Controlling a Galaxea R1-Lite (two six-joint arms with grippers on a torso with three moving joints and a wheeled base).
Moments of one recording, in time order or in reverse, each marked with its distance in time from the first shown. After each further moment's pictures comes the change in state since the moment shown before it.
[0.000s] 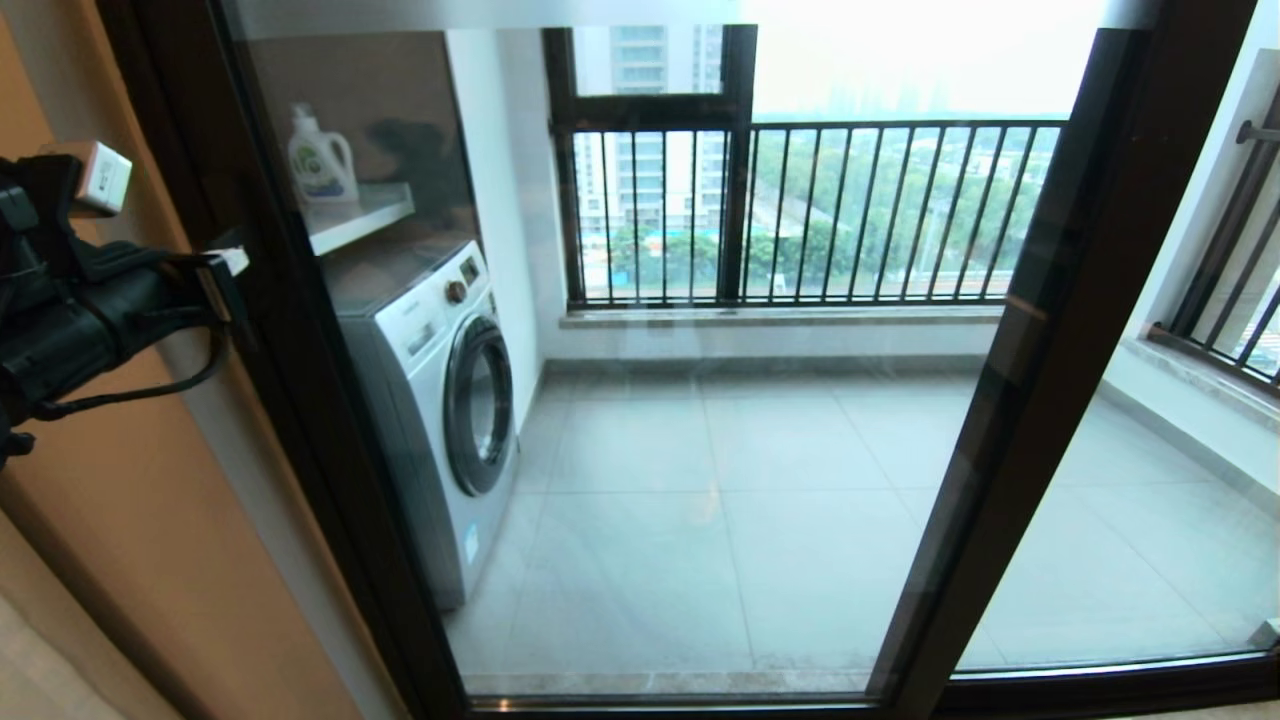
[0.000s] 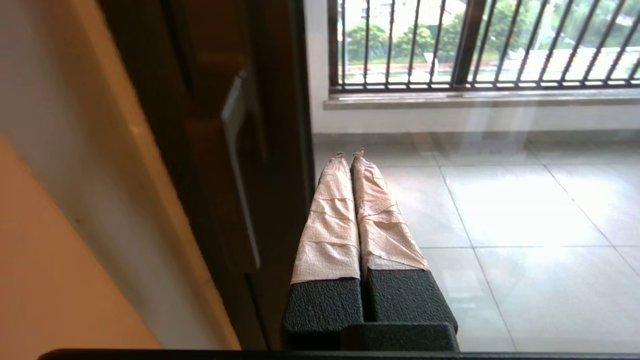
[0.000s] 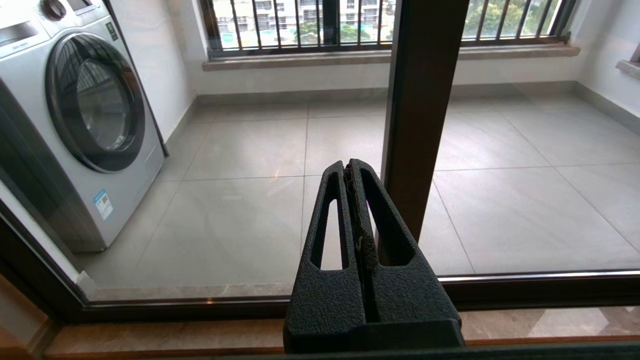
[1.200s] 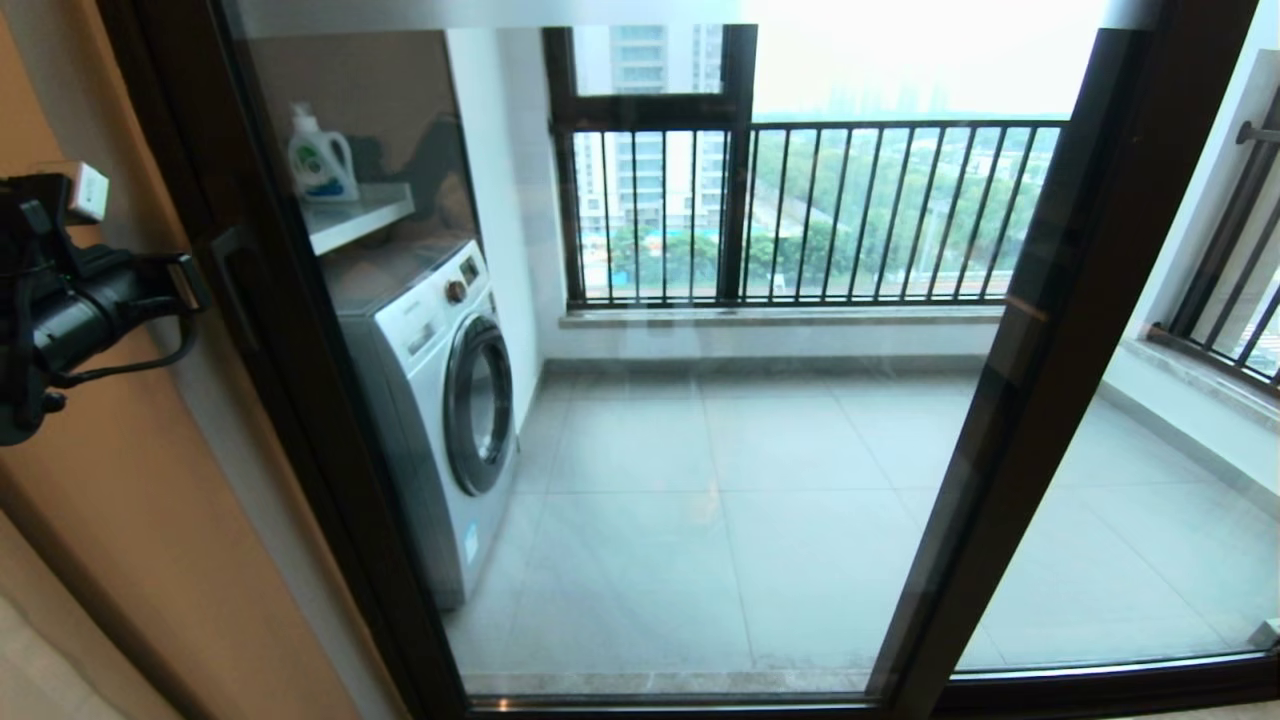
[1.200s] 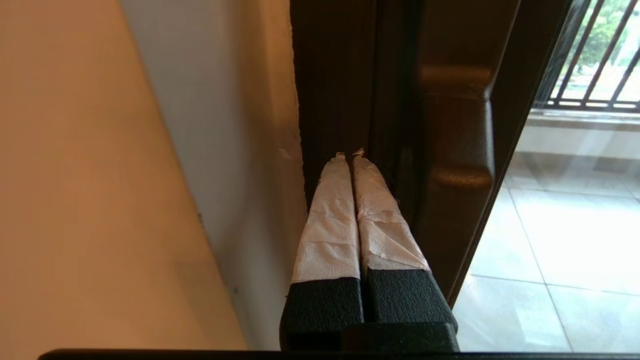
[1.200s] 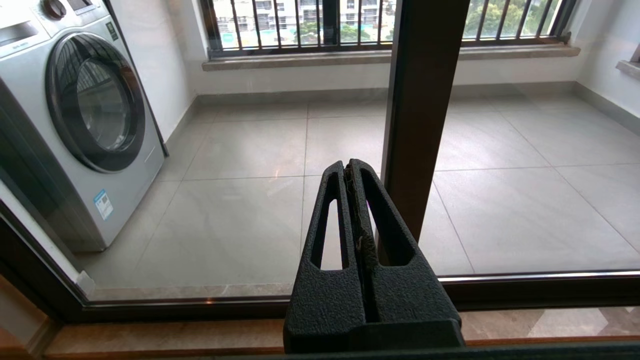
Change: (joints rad) left arm 0.157 0.257 -0.235 -0.025 -0.005 0.012; right arm 0.000 0.000 0.000 0.000 0.000 0.000
